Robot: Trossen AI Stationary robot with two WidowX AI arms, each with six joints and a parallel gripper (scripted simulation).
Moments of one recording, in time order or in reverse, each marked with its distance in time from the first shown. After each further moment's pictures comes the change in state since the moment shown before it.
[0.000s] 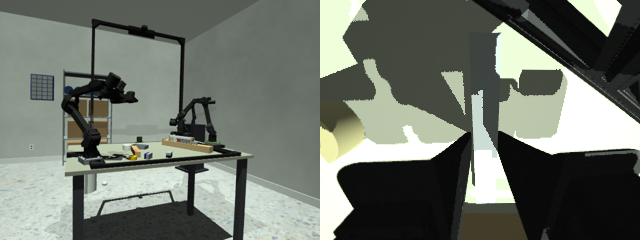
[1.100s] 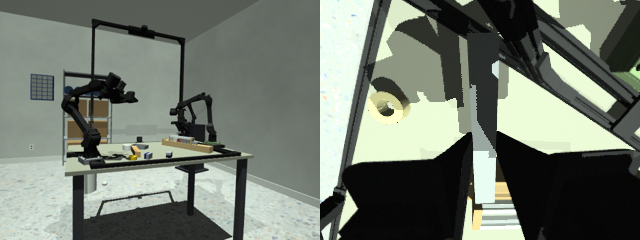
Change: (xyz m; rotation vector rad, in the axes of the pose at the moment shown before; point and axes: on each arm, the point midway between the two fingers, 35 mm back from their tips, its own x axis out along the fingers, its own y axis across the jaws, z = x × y) left arm -0.099 -0.001 0.001 0.002 -0.006 -0.021; right arm 0.000 0.000 0.000 0.000 0.000 0.000
